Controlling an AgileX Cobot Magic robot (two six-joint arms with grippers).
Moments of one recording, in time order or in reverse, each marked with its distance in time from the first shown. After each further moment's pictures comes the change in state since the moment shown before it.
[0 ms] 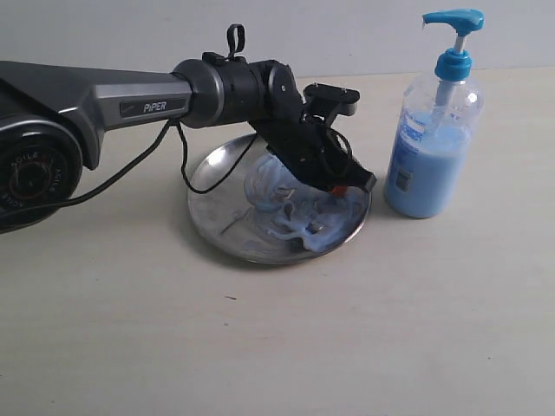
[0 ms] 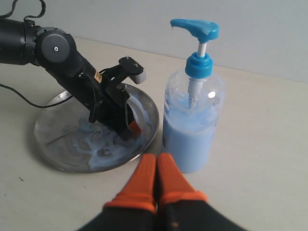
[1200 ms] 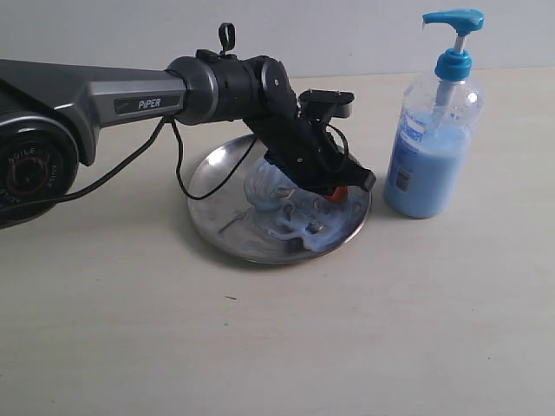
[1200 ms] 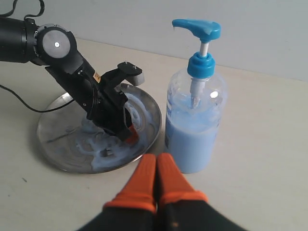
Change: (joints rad) left arm 0.016 0.006 0.000 -0.076 0.101 0.000; right arm 0.000 0.000 0.000 0.013 0.000 0.000
